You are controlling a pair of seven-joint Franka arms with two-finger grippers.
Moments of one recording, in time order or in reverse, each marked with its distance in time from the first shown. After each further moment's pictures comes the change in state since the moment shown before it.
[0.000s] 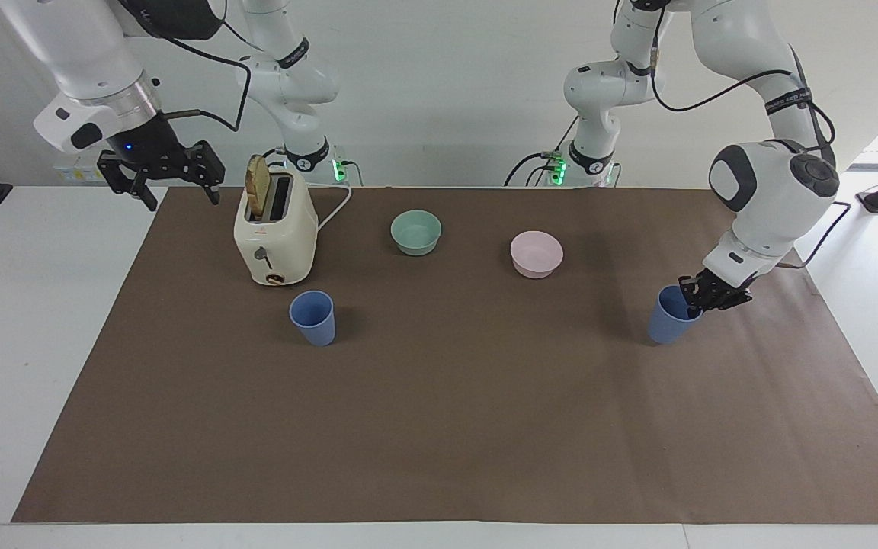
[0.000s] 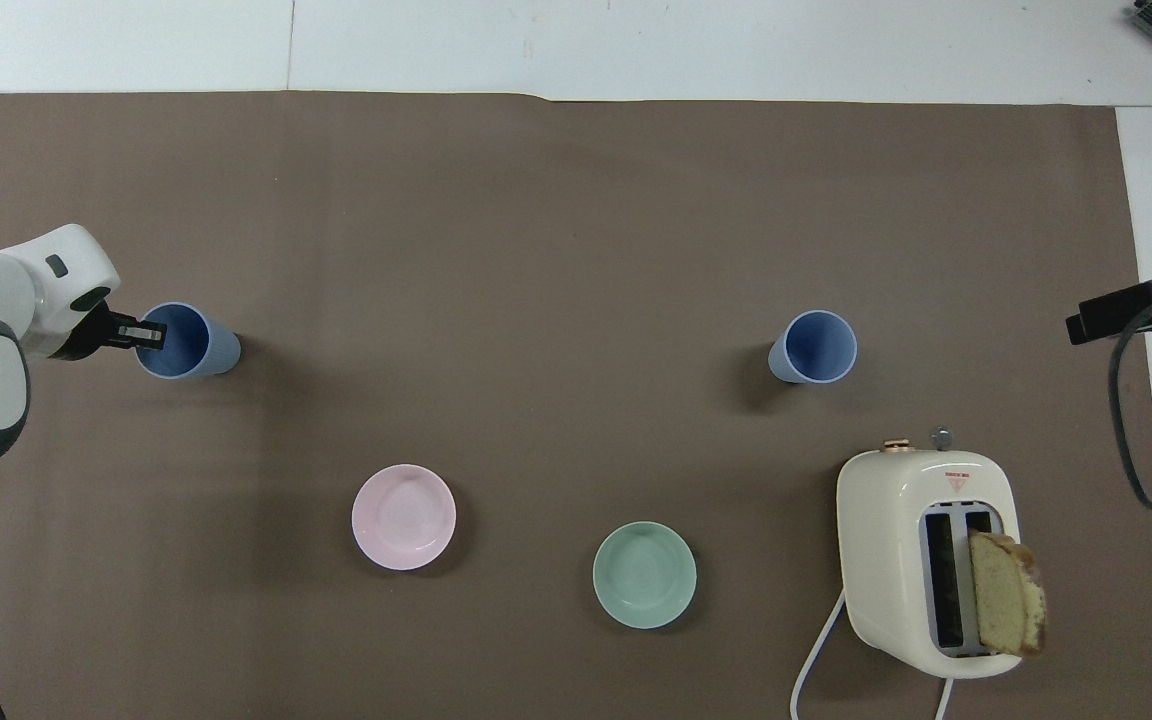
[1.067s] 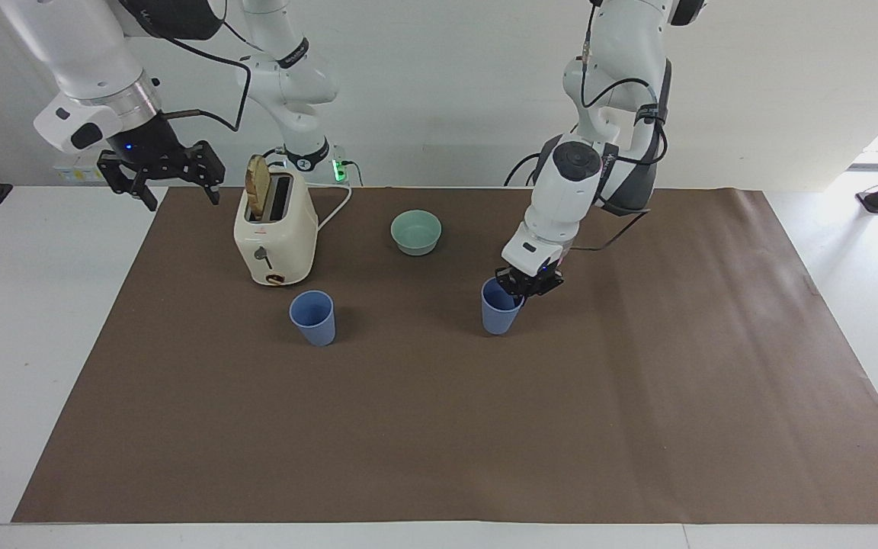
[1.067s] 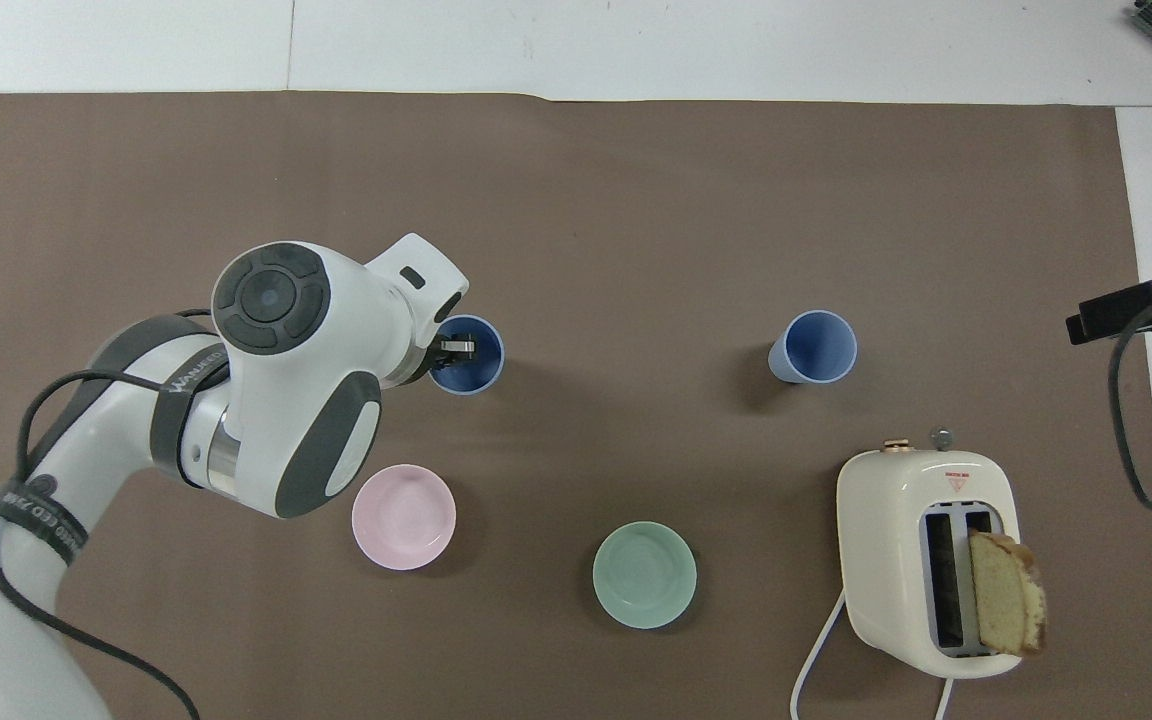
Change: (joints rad) left arm -0.423 0.097 -0.006 -0.022 -0.001 0.139 -0.600; right arm 0.000 0.000 0.000 0.000 0.000 0.000 0.000
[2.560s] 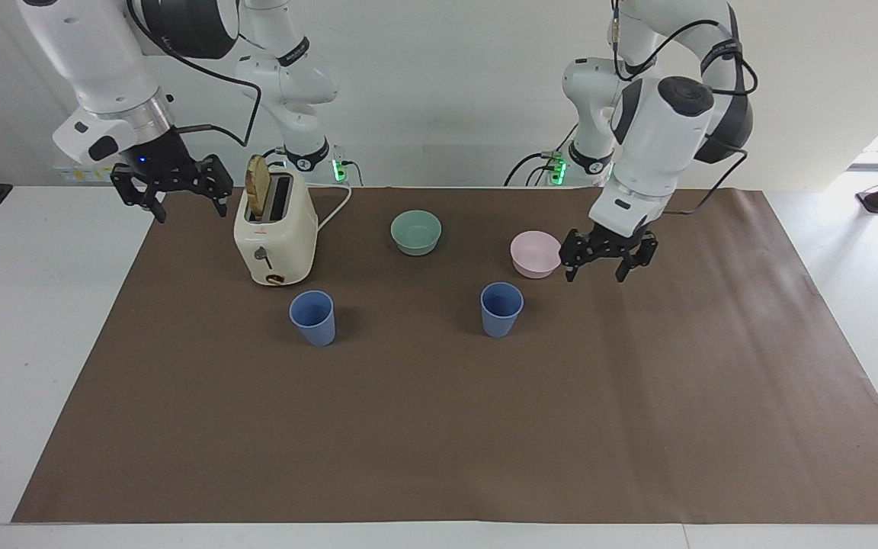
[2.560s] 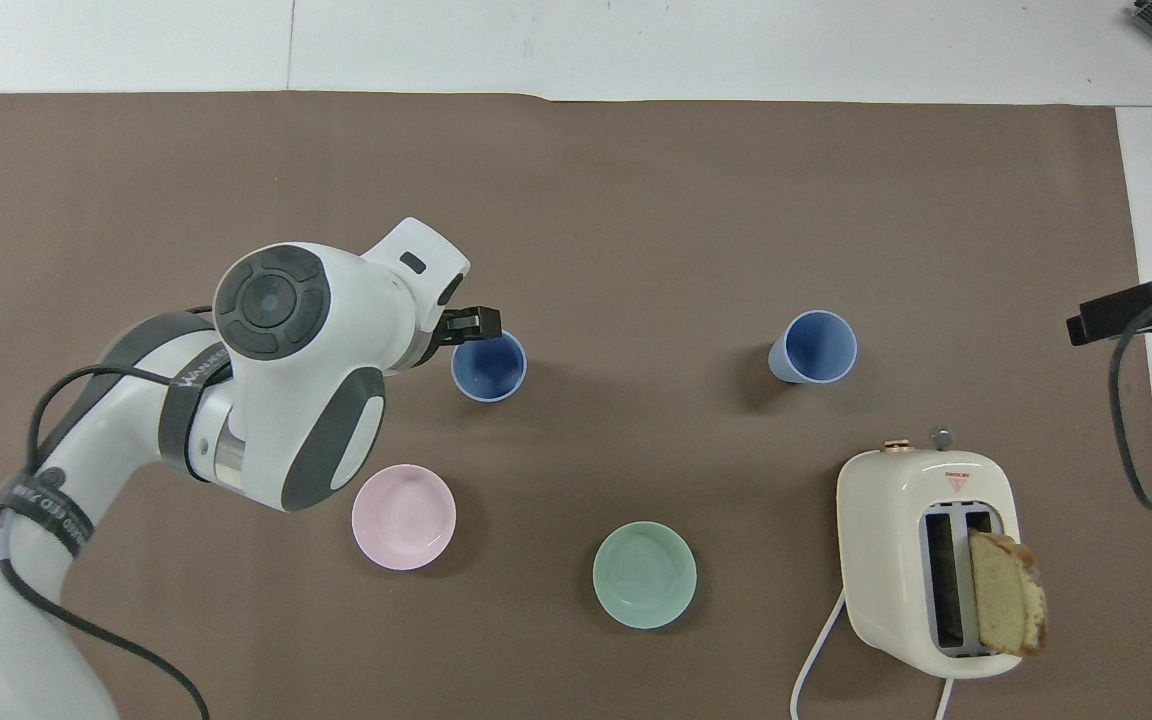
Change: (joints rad) left arm 0.194 -0.195 0.040 0.098 0.001 -0.260 0.246; right arm 0.013 -0.054 0.004 -0.190 0.003 0.176 0.010
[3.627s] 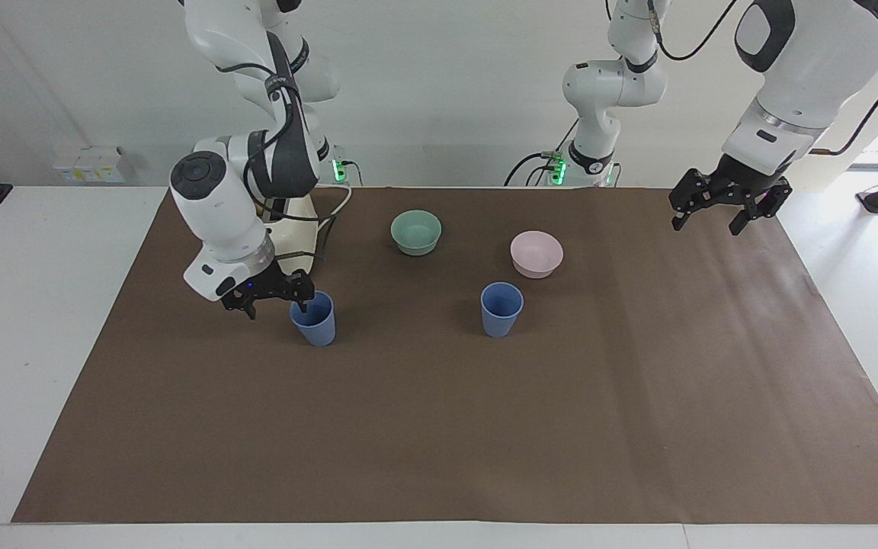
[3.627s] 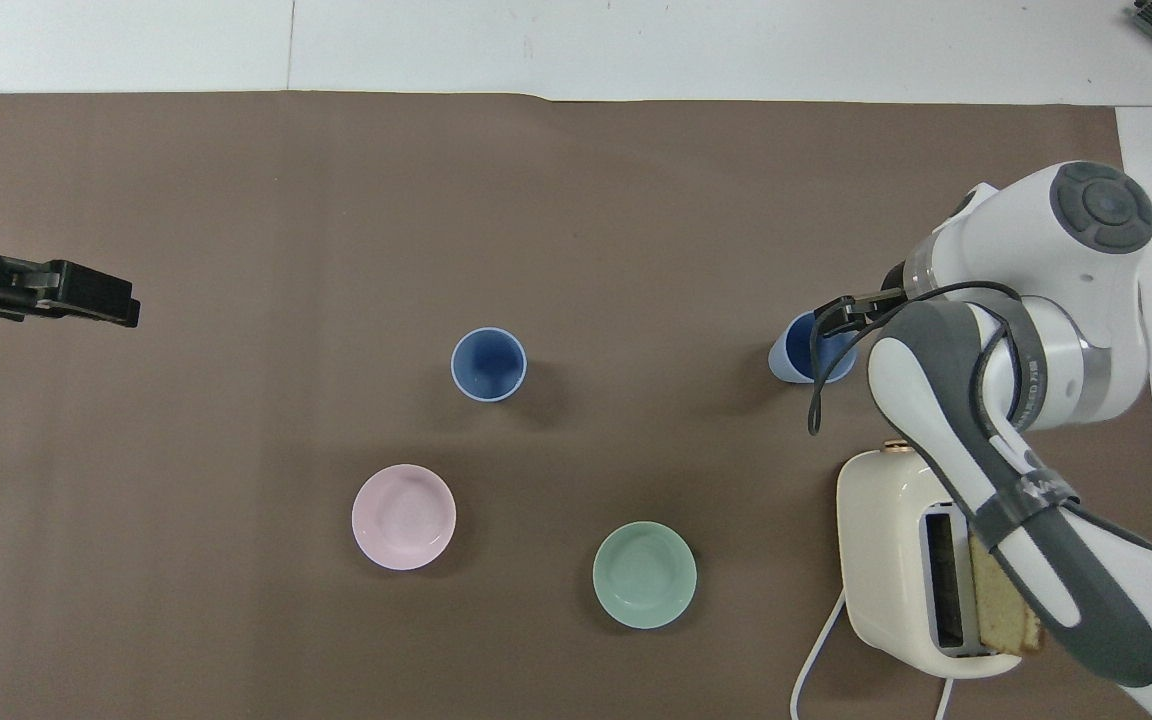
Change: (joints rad) left arm 0.199 -0.015 0.007 0.285 0.014 -0.448 0.283; right arm 0.131 0.265 0.002 -0.222 0.004 0.437 0.127
